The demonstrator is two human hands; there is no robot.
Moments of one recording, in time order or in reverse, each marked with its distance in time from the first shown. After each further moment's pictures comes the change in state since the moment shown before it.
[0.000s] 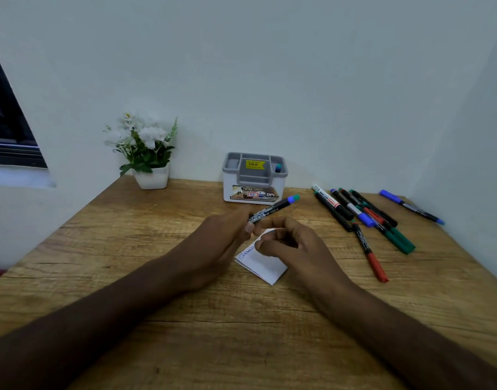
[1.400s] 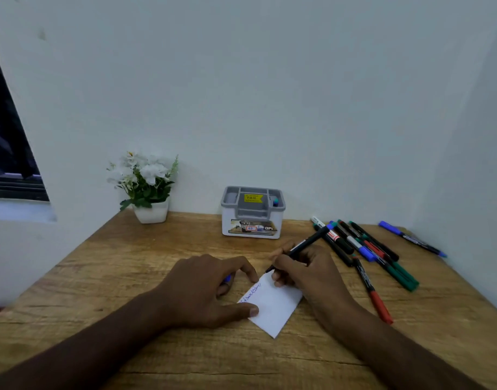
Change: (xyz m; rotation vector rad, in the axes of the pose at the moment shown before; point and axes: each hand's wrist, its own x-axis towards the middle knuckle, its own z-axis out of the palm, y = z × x) left_hand 0.002 -0.026 -0.003 0.205 -0.149 -0.055; right_hand 0.035 0.007 -0.016 0.171 0.168 -0.002
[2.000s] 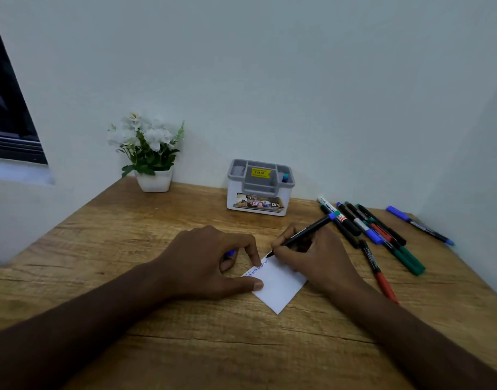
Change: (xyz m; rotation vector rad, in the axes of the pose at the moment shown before) left_hand -0.007 0.001 0.000 -0.012 0.049 0.006; right_hand 0.000 -0.005 -0.003 -0.504 -0.072 -0.136
